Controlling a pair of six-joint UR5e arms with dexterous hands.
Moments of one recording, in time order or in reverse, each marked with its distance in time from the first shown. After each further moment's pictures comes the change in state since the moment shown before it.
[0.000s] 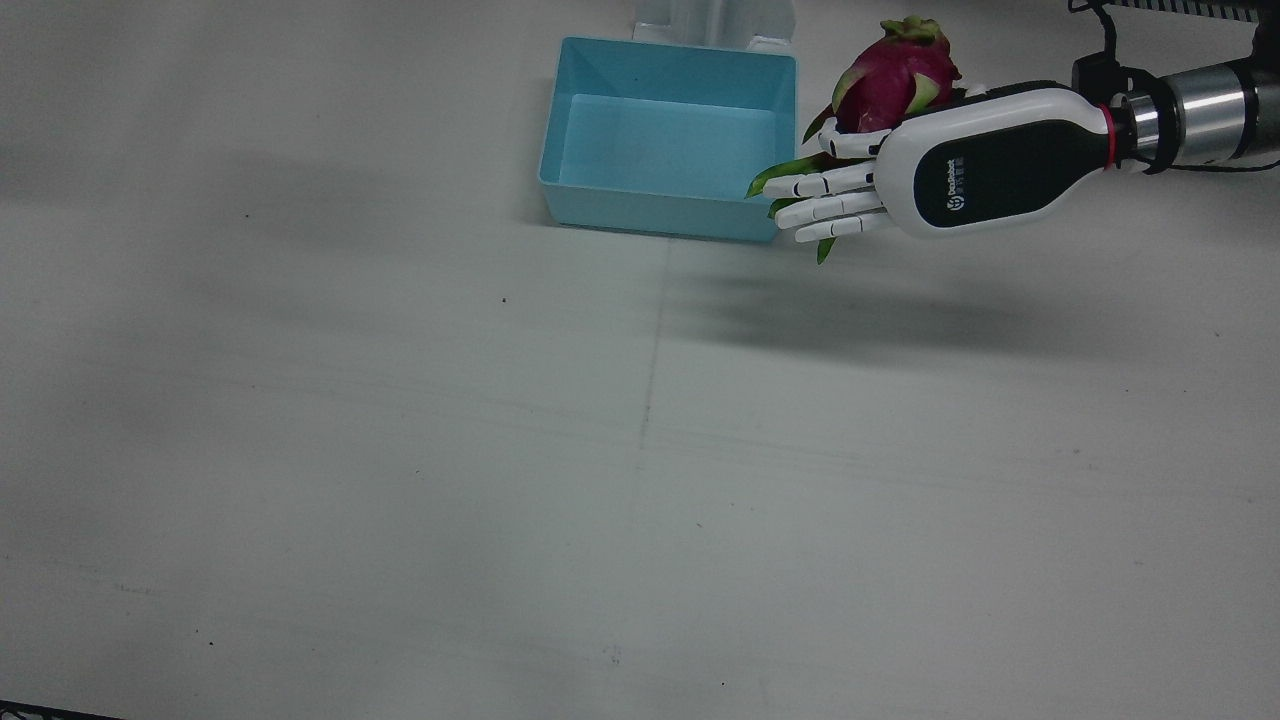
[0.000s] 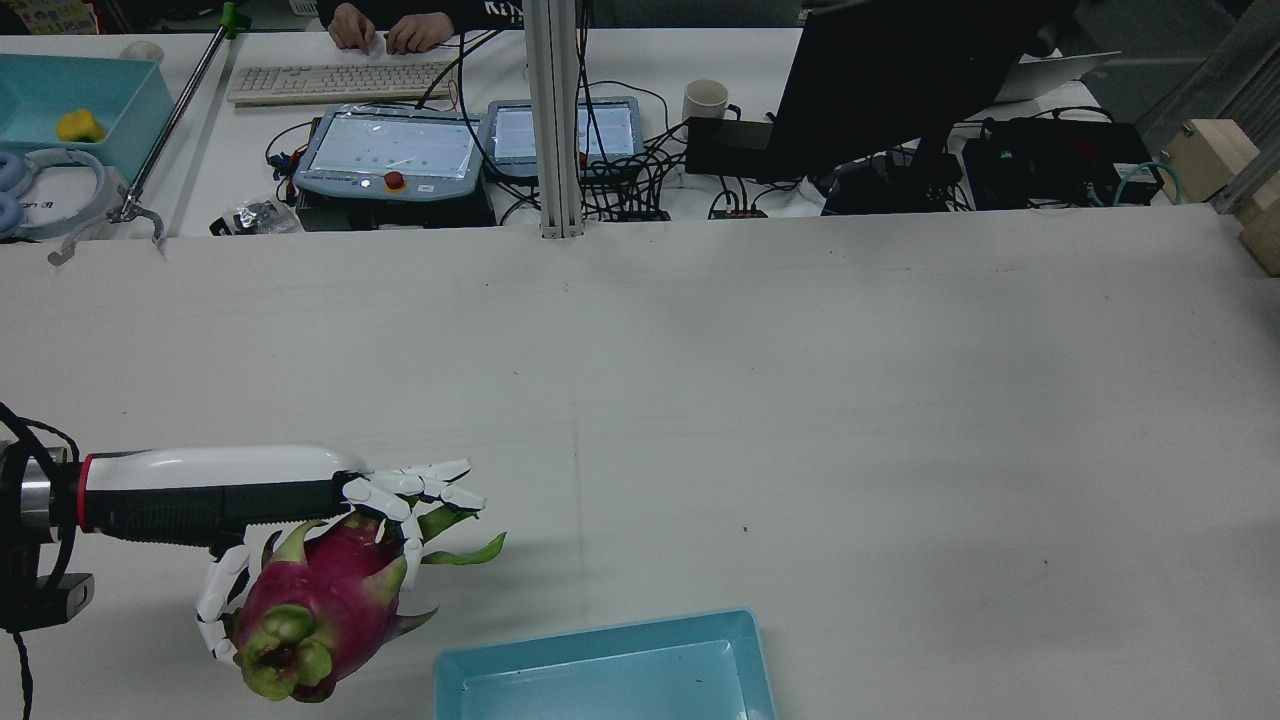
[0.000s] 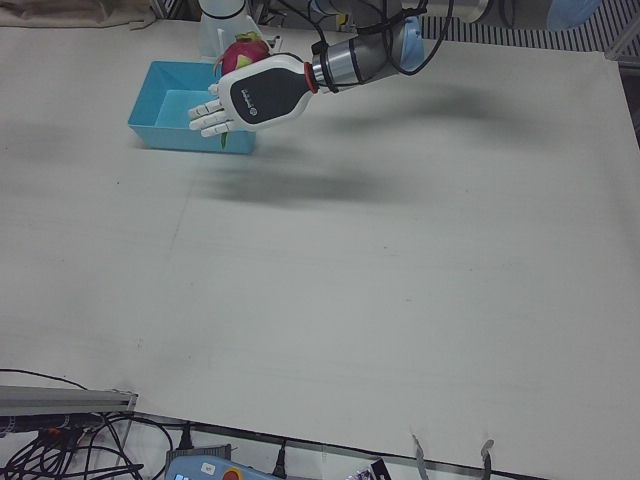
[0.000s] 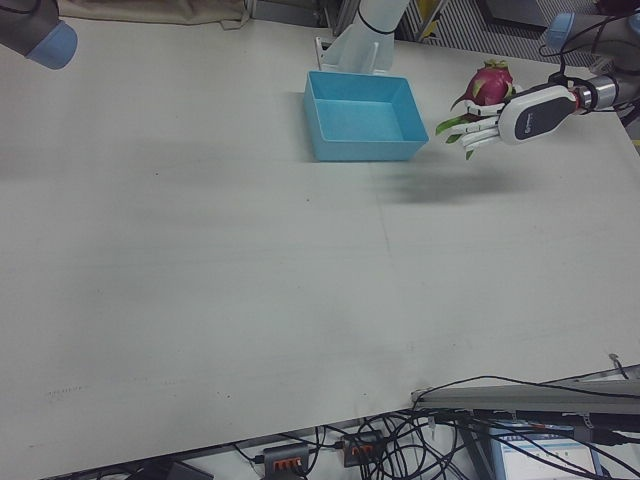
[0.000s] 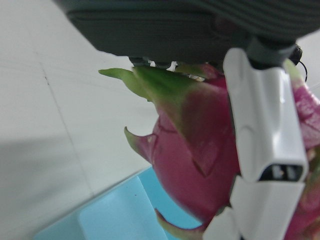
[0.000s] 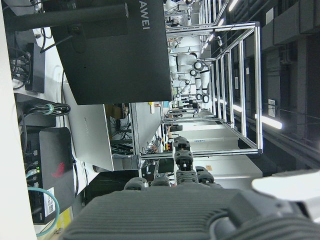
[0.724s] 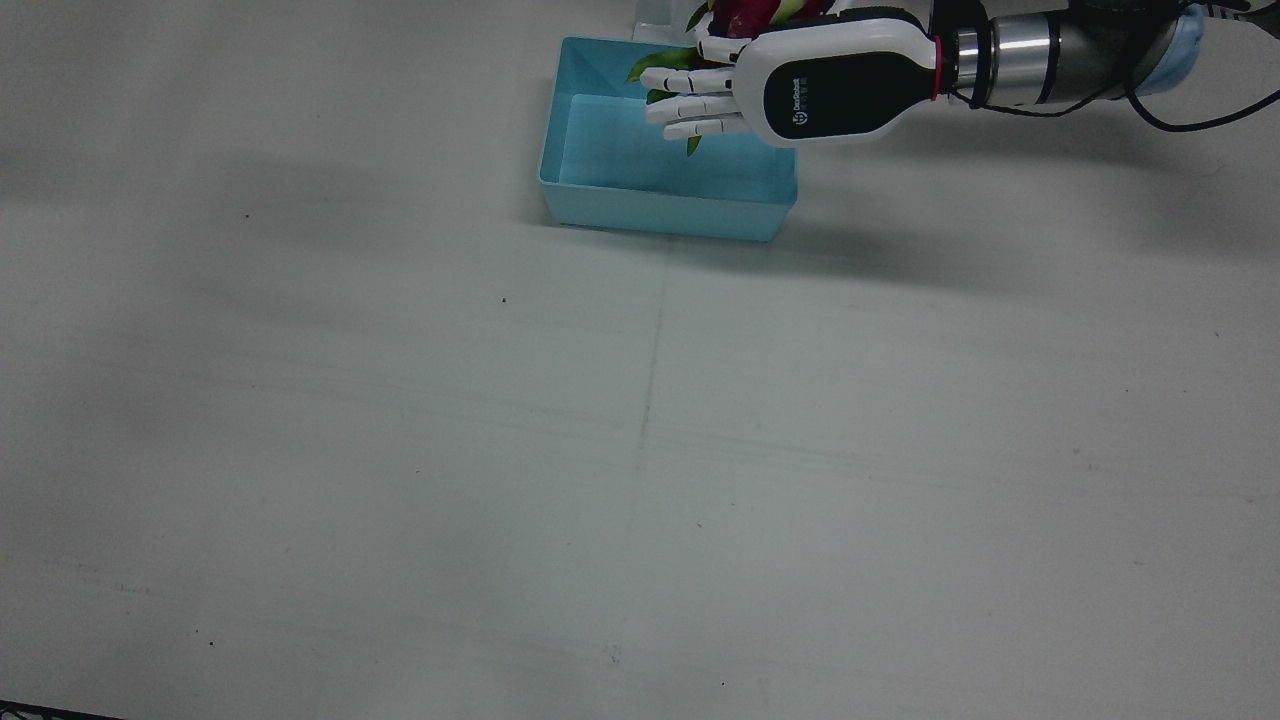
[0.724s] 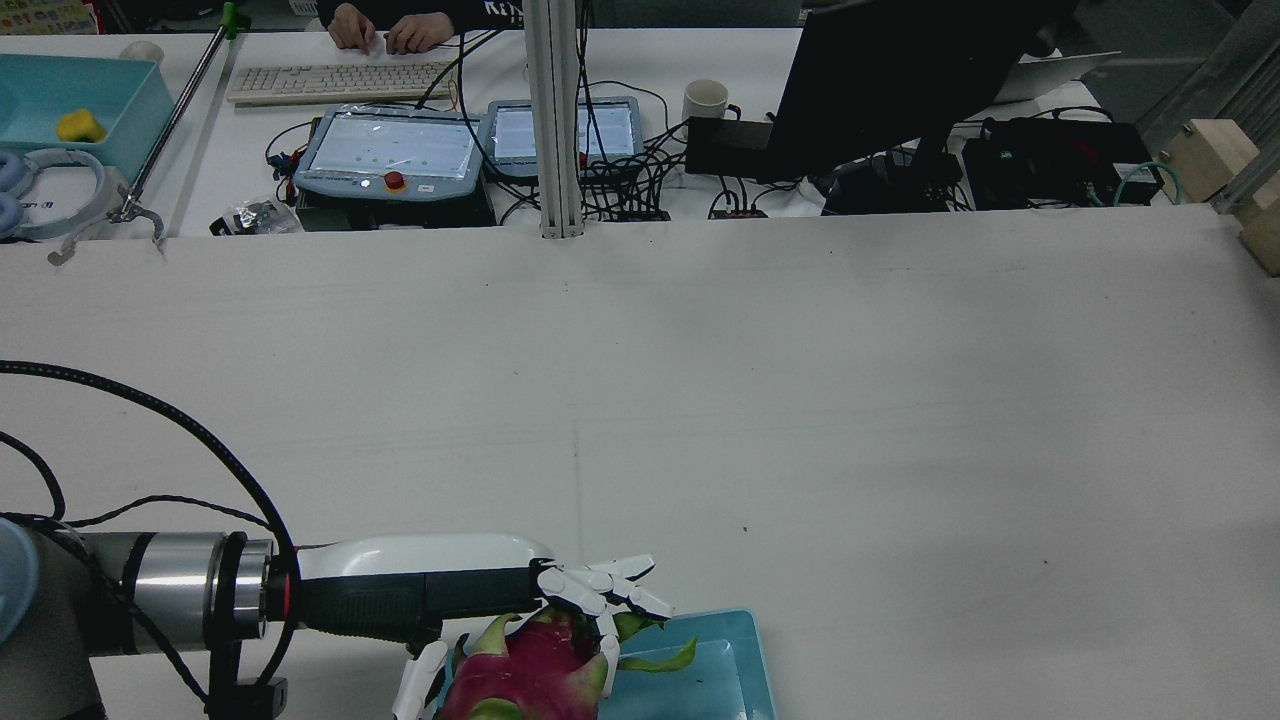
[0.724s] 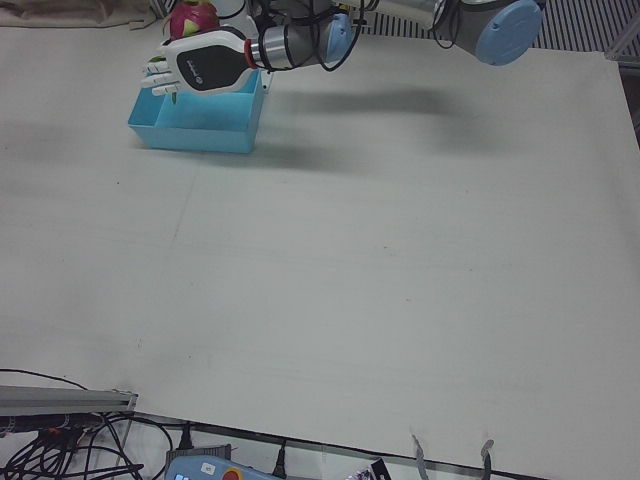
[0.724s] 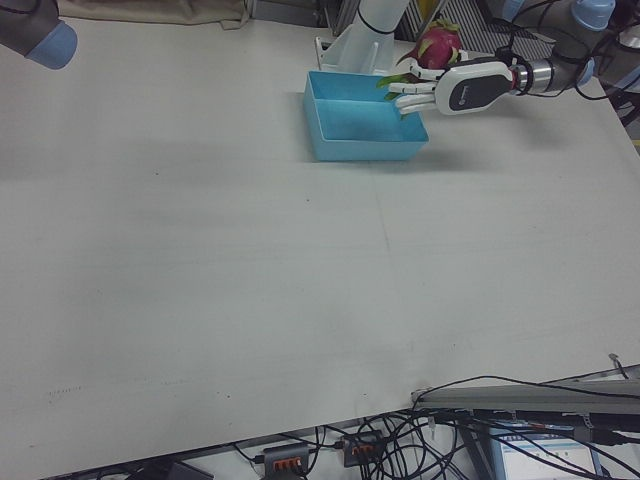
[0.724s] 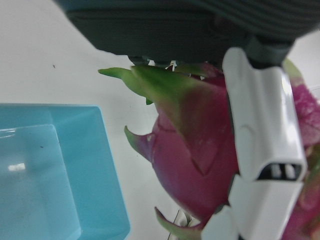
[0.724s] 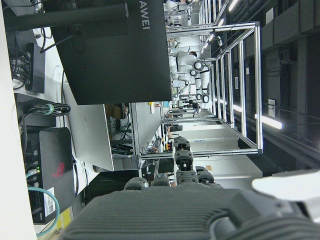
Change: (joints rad) left arm 0.275 -0.181 0.015 0.083 -0.166 -0.135; right arm 0.000 0.000 0.000 0.000 0.000 0.000
